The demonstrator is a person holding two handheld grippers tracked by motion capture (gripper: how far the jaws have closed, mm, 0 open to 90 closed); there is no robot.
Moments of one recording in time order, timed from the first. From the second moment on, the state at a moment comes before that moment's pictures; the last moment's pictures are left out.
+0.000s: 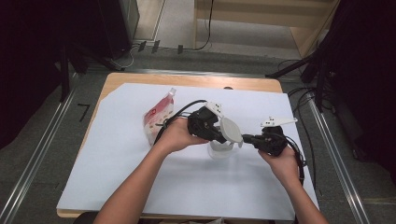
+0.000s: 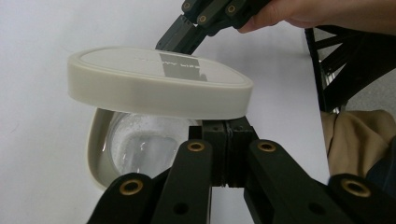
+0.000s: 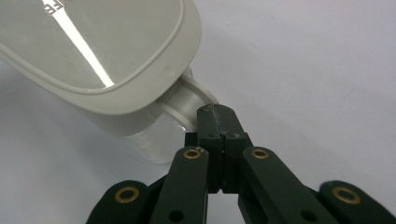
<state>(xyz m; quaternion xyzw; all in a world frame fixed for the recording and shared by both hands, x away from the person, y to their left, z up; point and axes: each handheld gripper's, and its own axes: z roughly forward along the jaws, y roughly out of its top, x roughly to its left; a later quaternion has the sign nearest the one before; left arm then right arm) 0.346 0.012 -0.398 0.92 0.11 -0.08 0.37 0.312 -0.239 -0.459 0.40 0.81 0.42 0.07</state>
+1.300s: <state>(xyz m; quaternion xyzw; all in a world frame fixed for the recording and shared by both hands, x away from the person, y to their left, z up) 0.354 -0.016 -0.380 0.92 0.13 -0.07 0.36 0.304 -0.247 -0.458 0.40 0.79 0.45 0.06</state>
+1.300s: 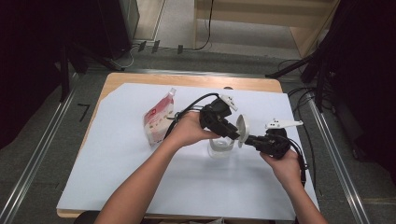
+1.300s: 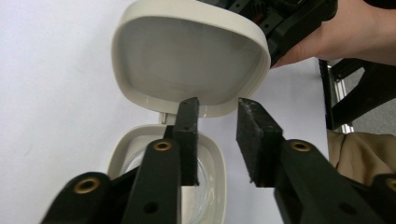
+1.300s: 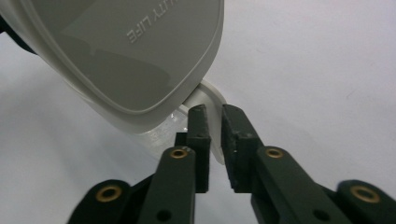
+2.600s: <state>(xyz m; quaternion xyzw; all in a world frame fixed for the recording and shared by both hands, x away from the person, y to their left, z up) 0.324 0.091 -0.379 0.90 0.20 -0.02 0.38 0.275 -0.269 -0.448 0.39 0.79 0.48 0.06</state>
